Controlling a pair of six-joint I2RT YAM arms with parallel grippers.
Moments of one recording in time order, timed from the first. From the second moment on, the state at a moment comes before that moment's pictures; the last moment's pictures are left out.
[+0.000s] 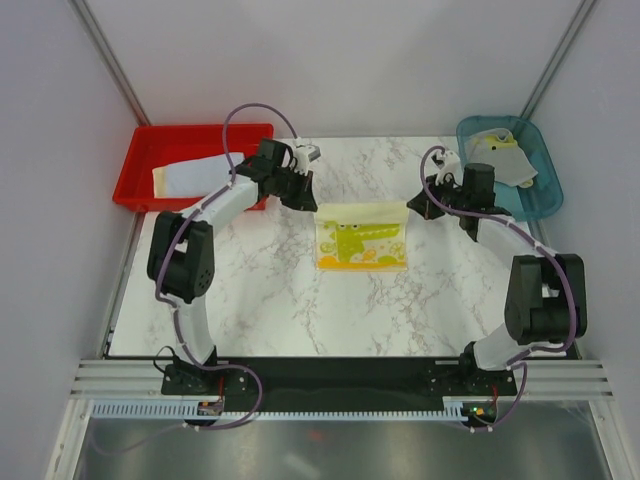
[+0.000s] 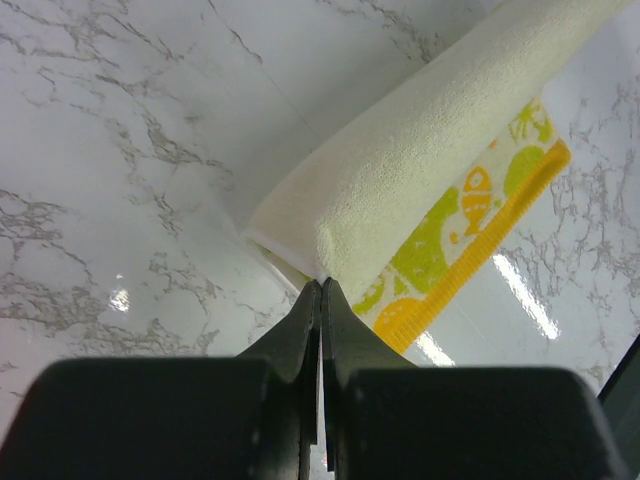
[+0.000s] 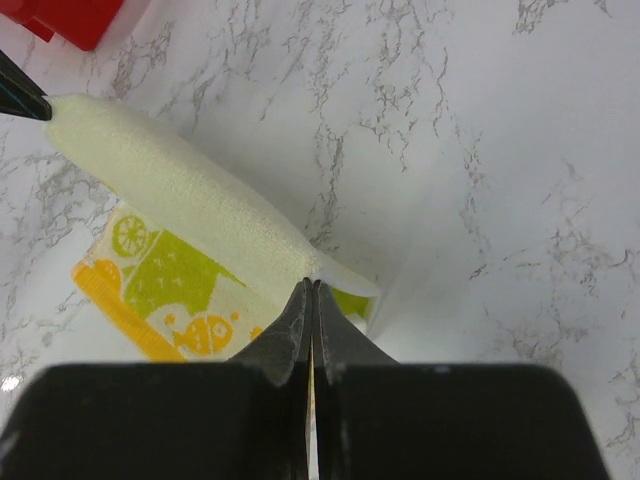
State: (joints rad) left arm -0.36 1.95 1.54 -0.45 0.54 0.04; right arm 0.01 1.58 0.96 0.05 -0.63 -0.01
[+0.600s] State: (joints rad) left arm -0.45 1.70 1.14 -0.31 0.52 -0.07; right arm 0.01 1.34 0.72 0.05 -0.59 0.16
